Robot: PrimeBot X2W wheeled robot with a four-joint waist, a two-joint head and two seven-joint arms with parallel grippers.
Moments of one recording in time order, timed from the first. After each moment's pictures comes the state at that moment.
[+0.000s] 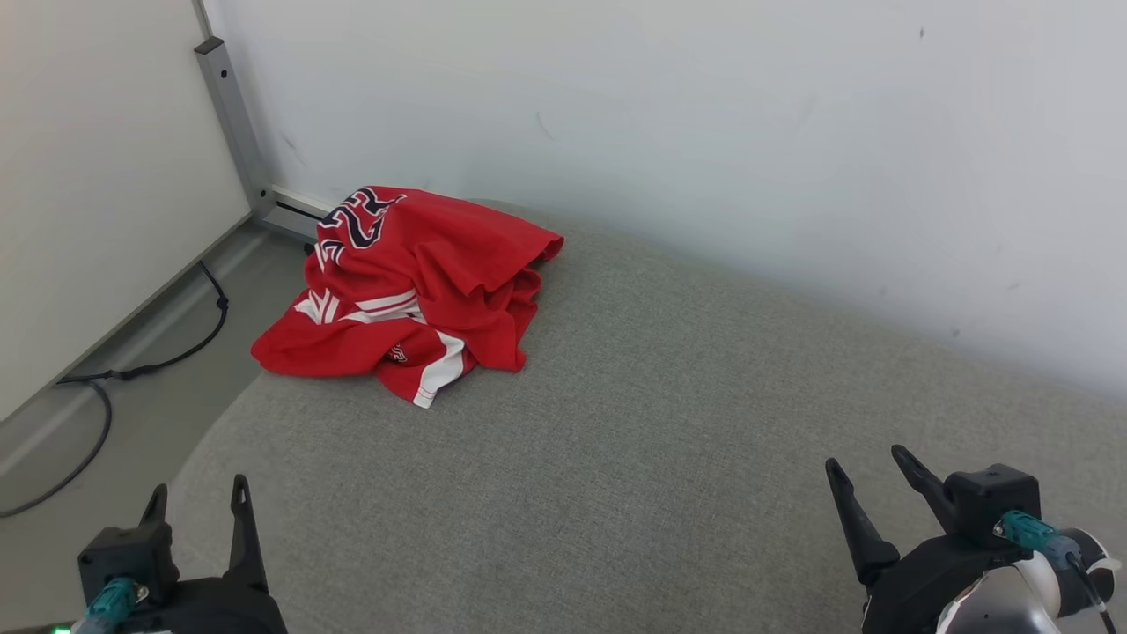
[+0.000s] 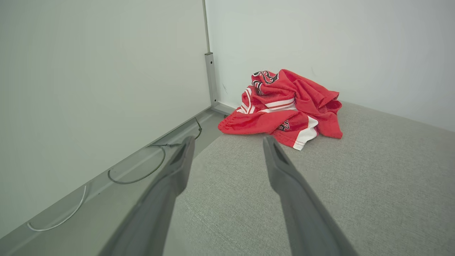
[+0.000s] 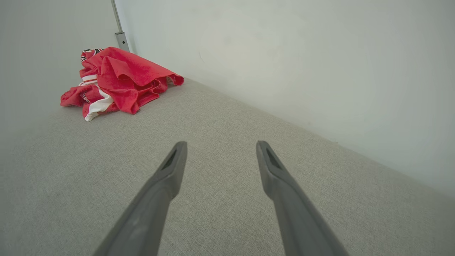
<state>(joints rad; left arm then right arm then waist) 0.00 0.35 -0.30 -0.09 -0.23 0.41 0.14 0.05 -0.05 -0.06 -0.06 0.10 0.13 0.24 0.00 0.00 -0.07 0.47</state>
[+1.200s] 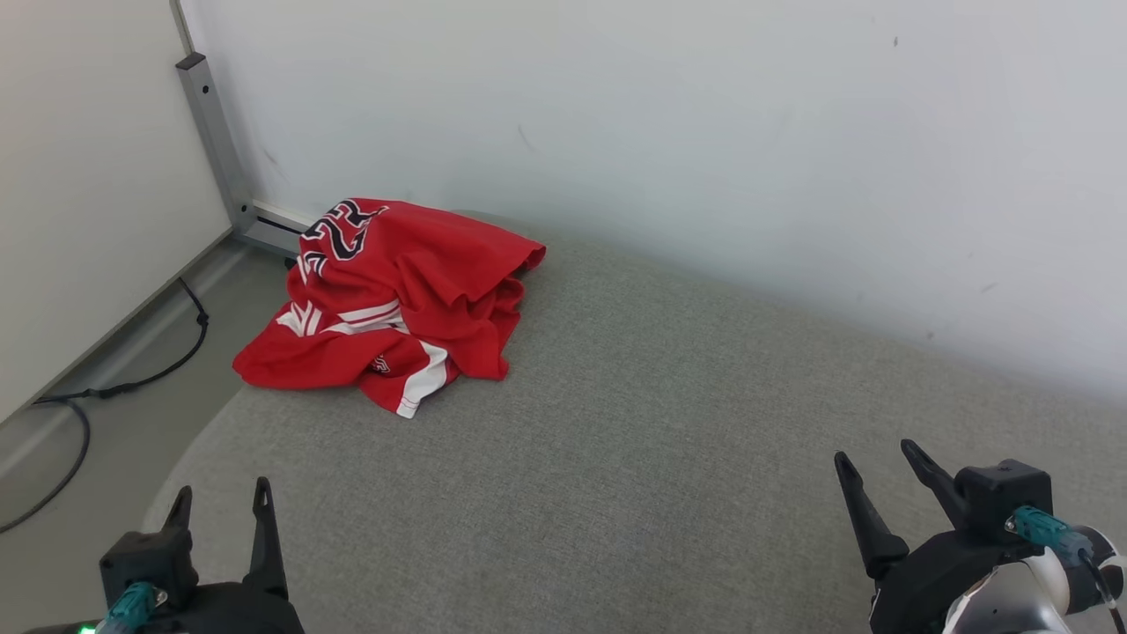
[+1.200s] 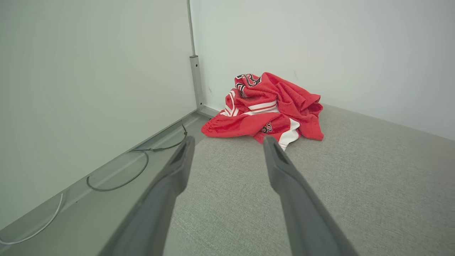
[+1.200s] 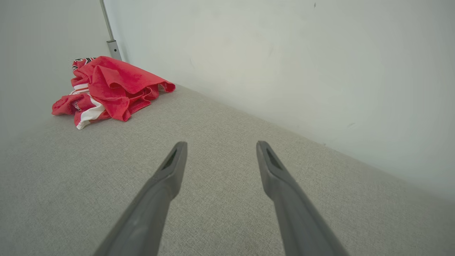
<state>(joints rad) -0.01 0.34 -0.33 -0.05 -0.26 0.39 0.09 0.05 -0.05 -0.08 -0.06 0.11 0.13 0.23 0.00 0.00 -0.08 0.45</state>
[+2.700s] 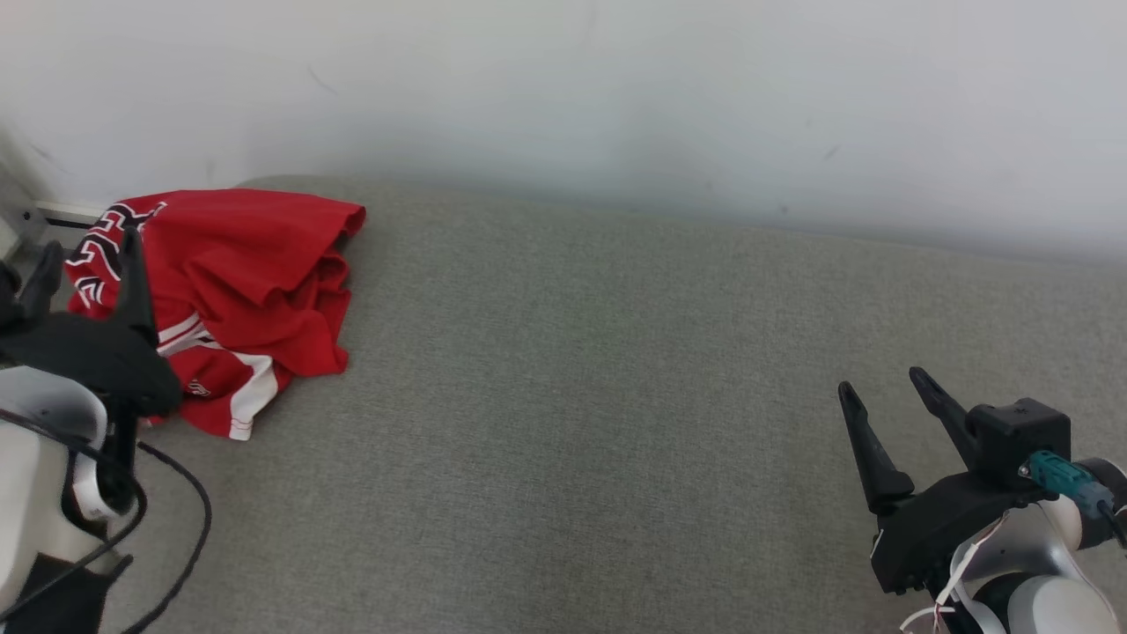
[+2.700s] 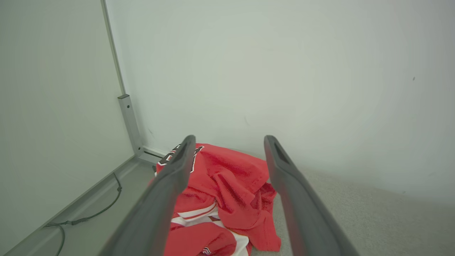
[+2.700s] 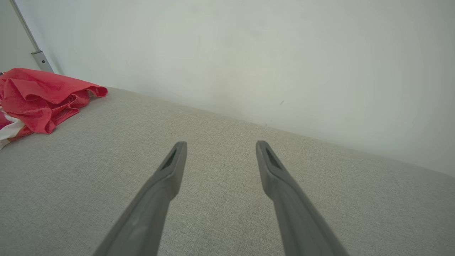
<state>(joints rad) -0.57 0.37 -0.24 0.44 -0.45 0.14 0.02 -0.04 -0.05 -0.08 -0.12 0.09 0.13 0.26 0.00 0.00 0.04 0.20</state>
